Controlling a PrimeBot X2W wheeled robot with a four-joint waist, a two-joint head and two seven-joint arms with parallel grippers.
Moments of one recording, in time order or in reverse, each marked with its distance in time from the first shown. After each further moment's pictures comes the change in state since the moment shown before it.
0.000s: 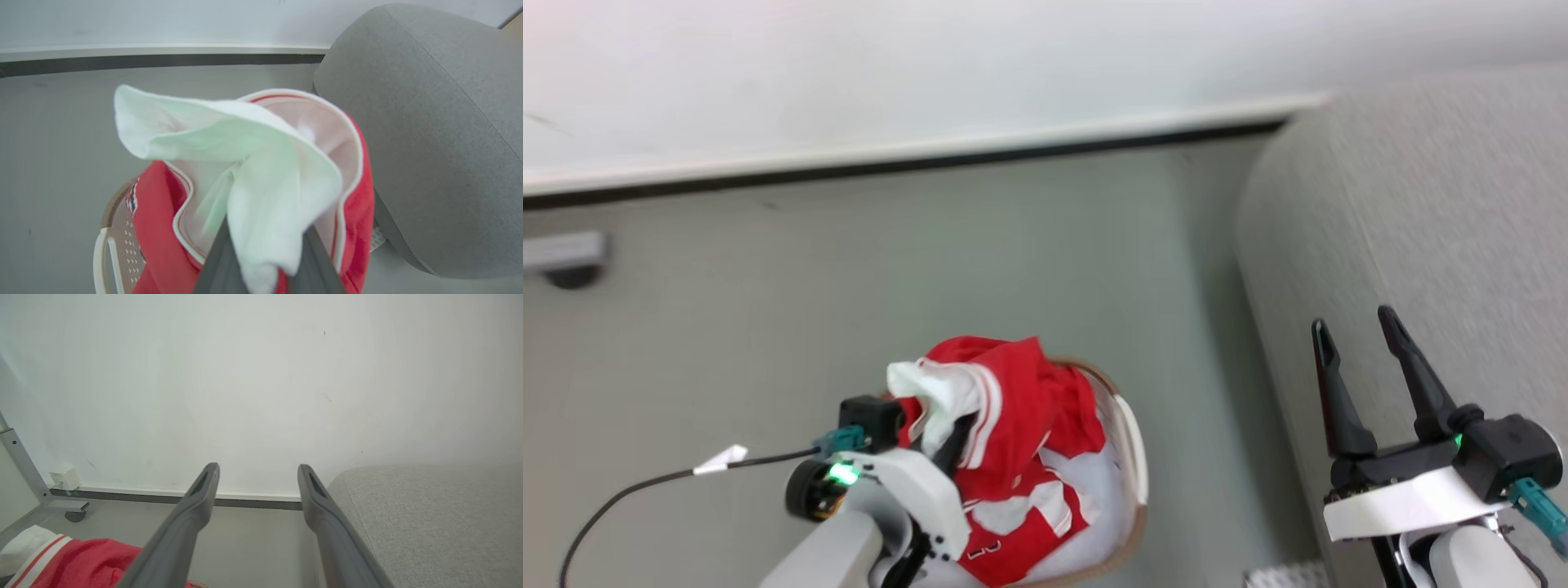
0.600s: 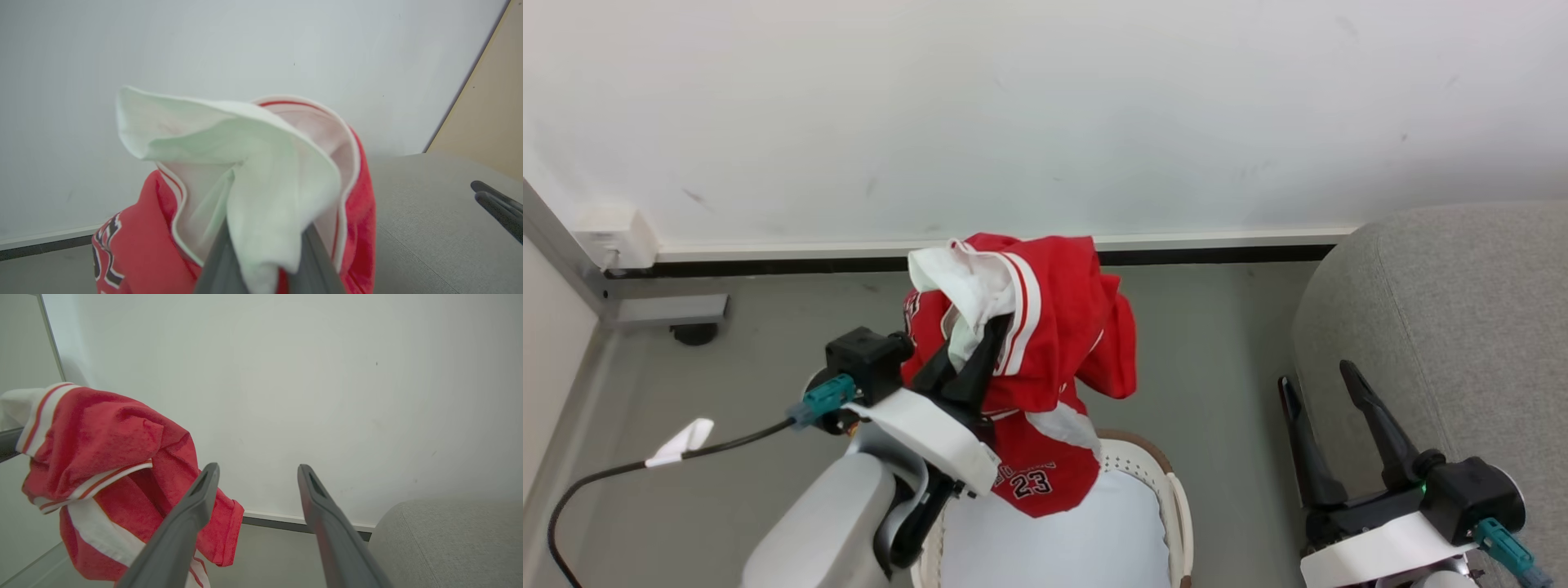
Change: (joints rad) left arm 0.052 0.037 0.144 -0.472 0.102 0.026 -0.002; right arm 0.072 -0.006 0.063 0.018 0.034 0.000 0.000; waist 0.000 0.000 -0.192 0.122
